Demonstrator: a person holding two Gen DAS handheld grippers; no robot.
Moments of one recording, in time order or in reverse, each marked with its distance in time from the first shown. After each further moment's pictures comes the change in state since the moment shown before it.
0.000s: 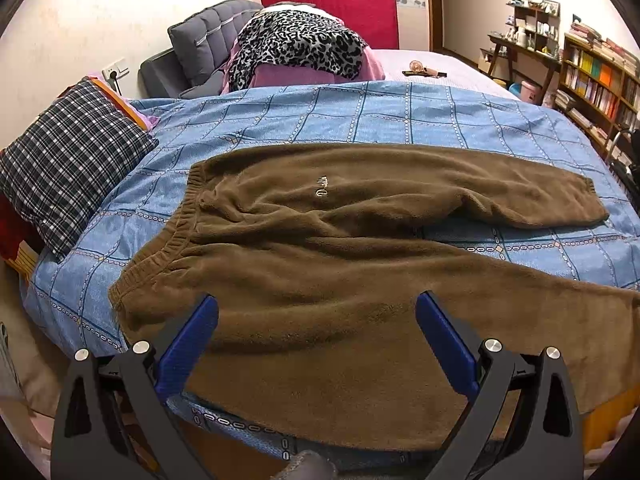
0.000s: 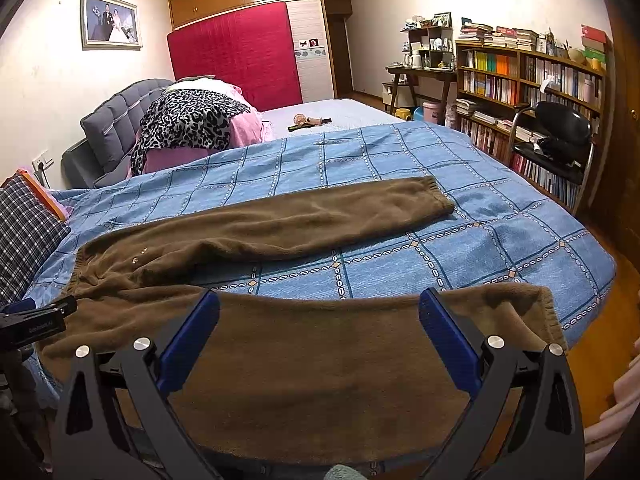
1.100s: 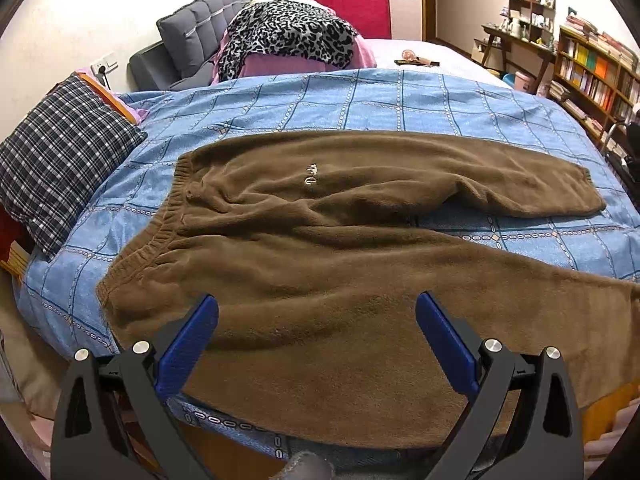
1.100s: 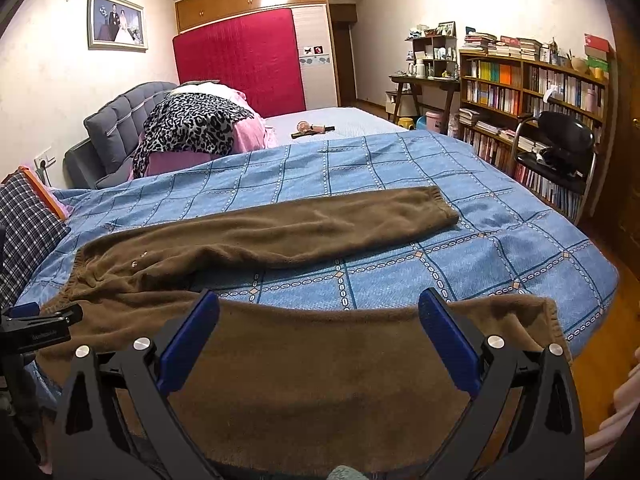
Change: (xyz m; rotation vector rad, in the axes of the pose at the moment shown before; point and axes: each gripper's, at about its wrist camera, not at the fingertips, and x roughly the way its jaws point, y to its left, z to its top) left arm 0.013 -0.004 -0.001 0.015 0.042 -0.030; right arm 0.008 0.003 0.000 -0.017 -0.038 -0.005
